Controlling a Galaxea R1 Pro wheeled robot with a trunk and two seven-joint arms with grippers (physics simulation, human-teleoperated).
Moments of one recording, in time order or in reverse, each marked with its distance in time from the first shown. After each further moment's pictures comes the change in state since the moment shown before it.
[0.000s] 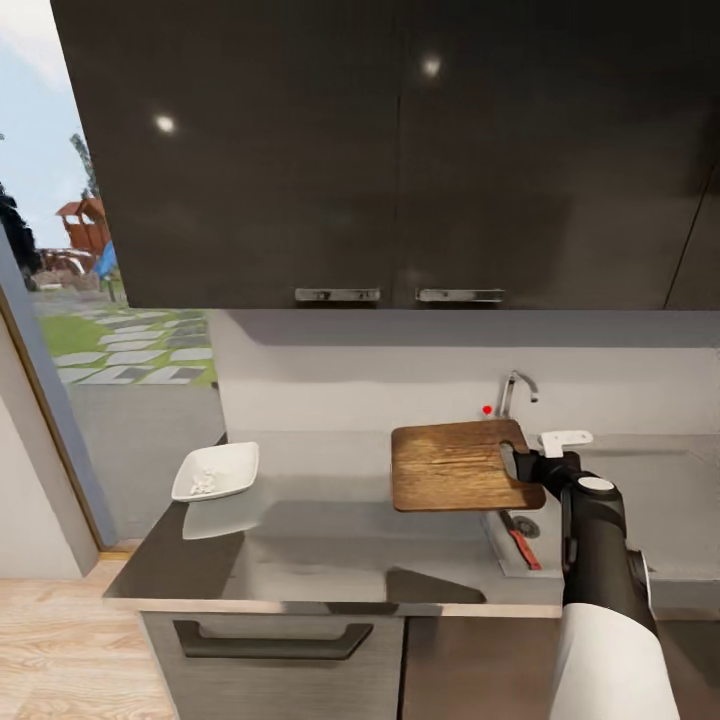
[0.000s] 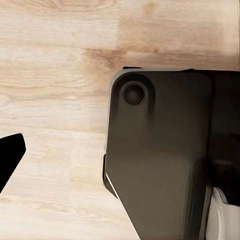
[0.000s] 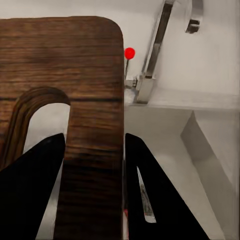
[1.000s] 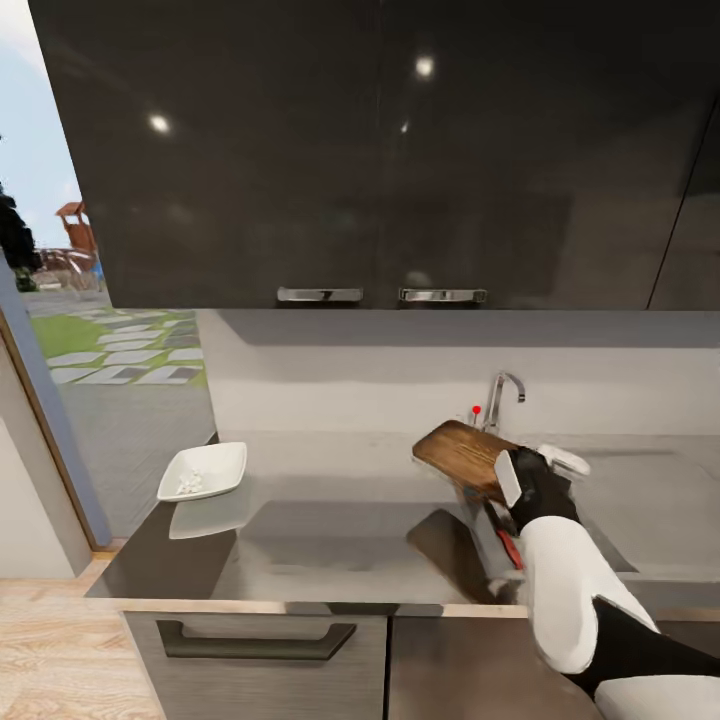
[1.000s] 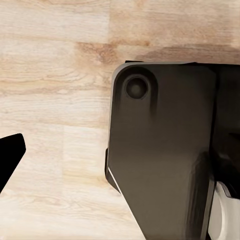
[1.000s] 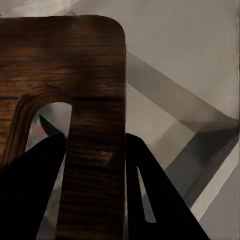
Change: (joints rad) left arm 0.000 0.003 0.001 0.017 0.001 0.001 0.001; right arm -0.295 -0.036 0.032 0.671 -0.627 -0.011 -1.151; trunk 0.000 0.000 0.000
